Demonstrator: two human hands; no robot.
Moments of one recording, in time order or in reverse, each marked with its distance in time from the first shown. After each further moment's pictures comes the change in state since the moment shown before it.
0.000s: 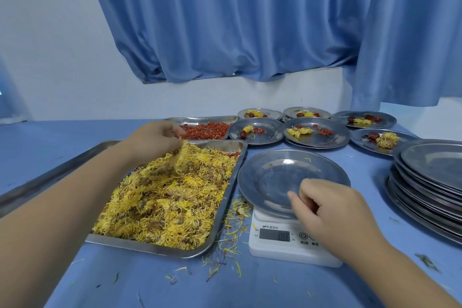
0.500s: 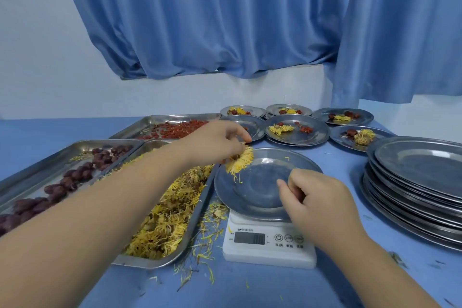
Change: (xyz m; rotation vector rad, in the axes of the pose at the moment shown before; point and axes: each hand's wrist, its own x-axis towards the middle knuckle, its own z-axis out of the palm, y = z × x) left_hand 0.009 0.114 0.089 -0.109 -0.294 0.249; right_hand 0.007 0.017 -0.003 0.040 0.065 0.118
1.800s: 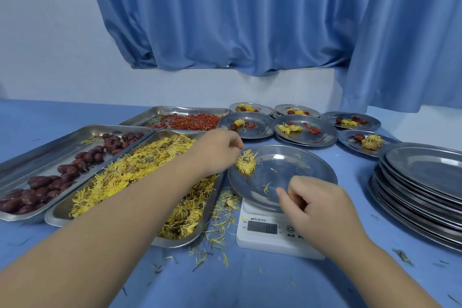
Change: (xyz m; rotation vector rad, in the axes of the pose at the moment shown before) left_hand -0.013 -0.045 0.015 0.227 0.199 0.008; right_hand -0.011 -0.022 0.004 0.005 -0.039 -0.131
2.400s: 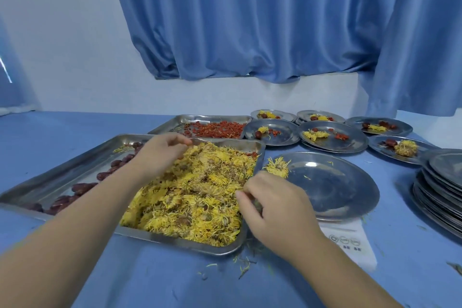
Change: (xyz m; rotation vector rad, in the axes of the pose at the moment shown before) left_hand -0.062 -0.119 -0.088 -0.208 0.196 -0.301; right_hand 0.032 -0.093 0.056 -0.003 -0.022 -0.137
